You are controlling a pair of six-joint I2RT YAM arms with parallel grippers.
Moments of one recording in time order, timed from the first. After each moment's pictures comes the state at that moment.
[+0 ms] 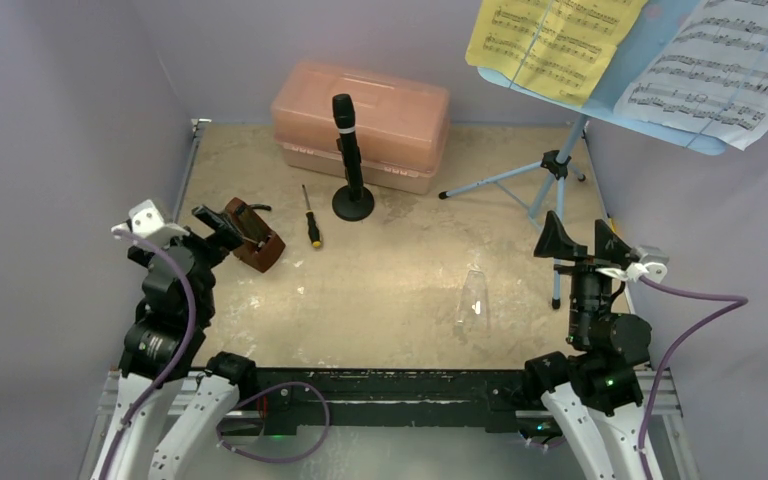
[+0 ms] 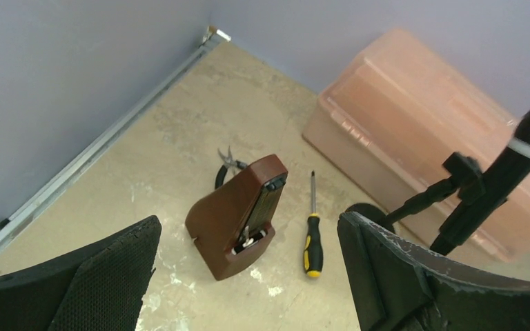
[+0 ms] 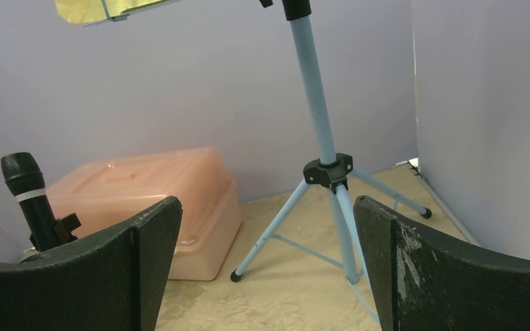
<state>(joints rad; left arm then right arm) -0.28 0.46 0.86 -0.53 -0.63 -0.46 0.29 0.17 0.52 0.06 0.37 0.14</state>
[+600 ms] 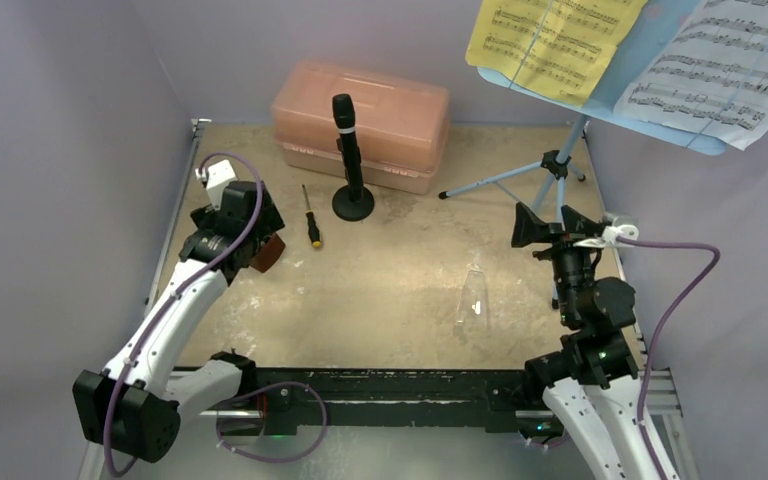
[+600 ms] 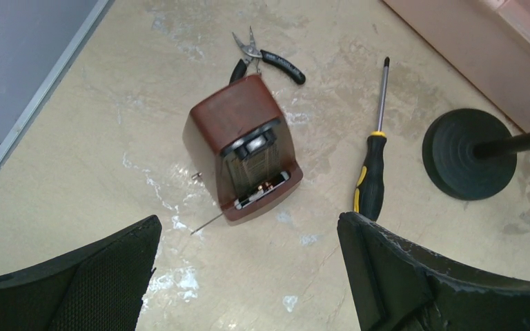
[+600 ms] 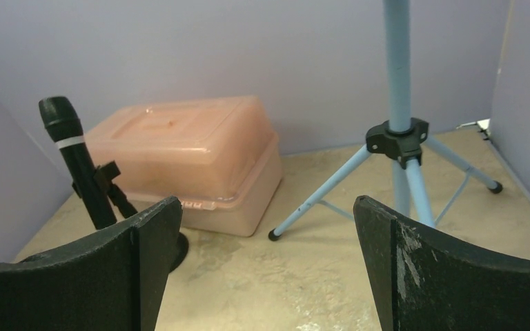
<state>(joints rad) -0.28 1.03 0.93 -0.63 -0.57 -0.57 0.29 0.35 0.57 0.05 0.23 0.24</state>
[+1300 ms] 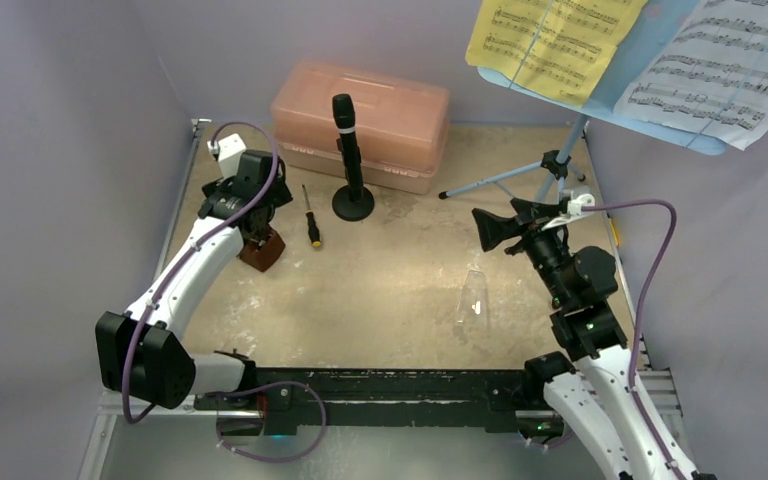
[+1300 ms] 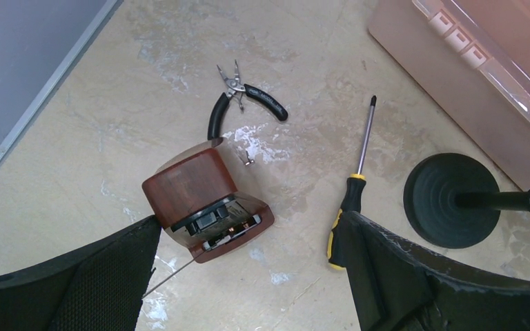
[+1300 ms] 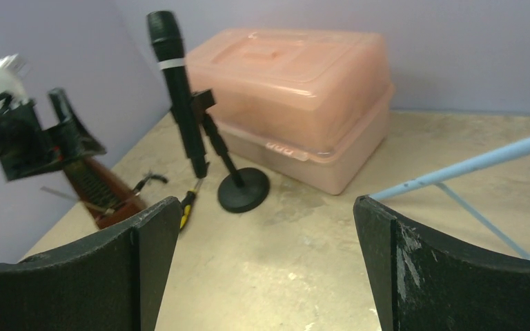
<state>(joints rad) -0.28 1.31 1.14 -0.61 -0.62 -0.62 0.29 0.55 0.61 0.09 -0.12 0.33</state>
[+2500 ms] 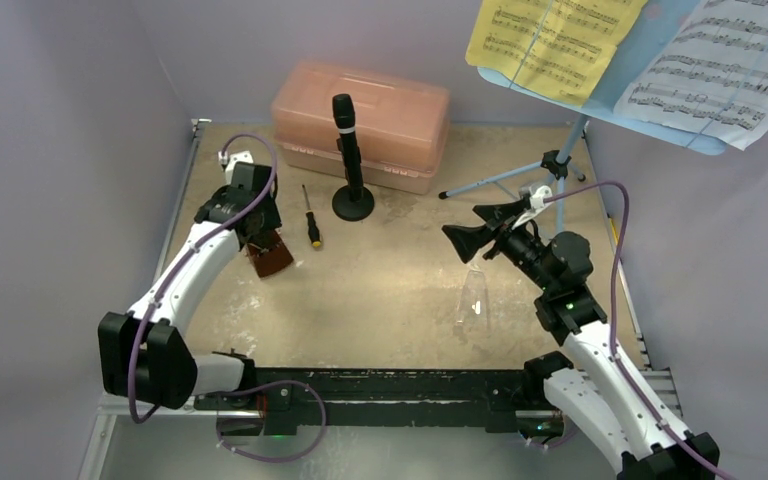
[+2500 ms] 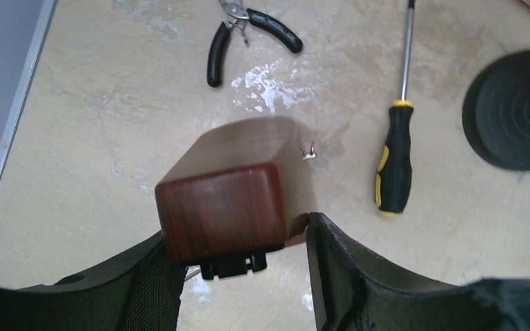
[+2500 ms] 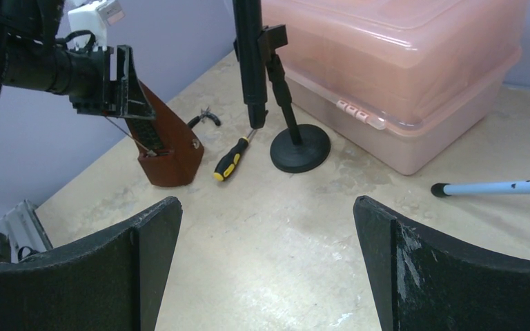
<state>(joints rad) -0.21 1.32 1.06 -0.63 -0.46 -0.45 0.32 0.70 0.55 0.25 -0.39 0.33</state>
